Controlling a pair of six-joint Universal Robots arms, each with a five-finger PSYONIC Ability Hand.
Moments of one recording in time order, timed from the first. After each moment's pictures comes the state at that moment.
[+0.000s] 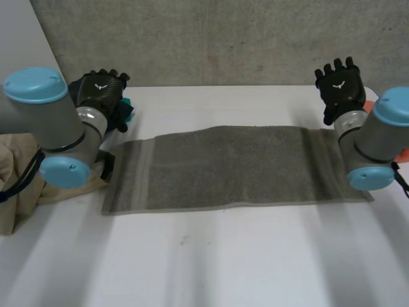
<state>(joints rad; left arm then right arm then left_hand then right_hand) 4.38 -2.28 -1.04 3.29 -1.62 3.46 1.79 -0.79 1.09 -0.43 1.53 2.51 0.18 0.21 0.21 0.20 0.05 0.22 0.21 0.21 0.21 0.05</state>
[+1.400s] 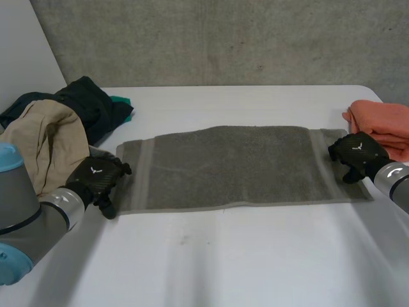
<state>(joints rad) 4.54 -1.96 -1.81 3.35 -1.31 3.60 1.48 -0.87 1.44 -0.24 1.04 2.38 0.34 0.34 0.34 0.35 0.17 0.72 0.72 0.72 0.72 0.54</state>
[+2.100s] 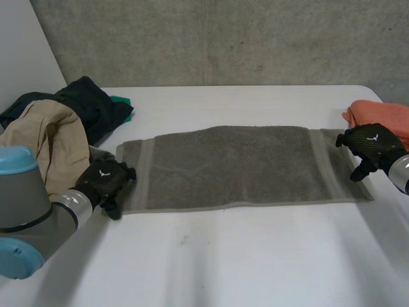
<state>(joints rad) 4.53 -2.07 -1.75 3.37 -1.30 3.66 1.46 -1.01 1.51 -0.17 1.06 2.50 0.38 0.38 0.38 0.38 0.21 0.52 0.50 0.50 0.50 0.30</state>
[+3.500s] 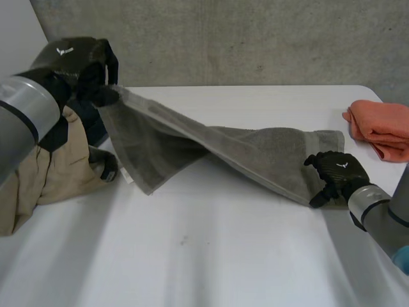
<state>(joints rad) 4.37 -1.69 -1.31 2.99 -1.47 3.21 1.67 -1.06 1.77 -0.36 1.30 2.86 1.15 1.20 1.19 1.20 0.97 0.43 0.42 0.43 0.43 0.27</state>
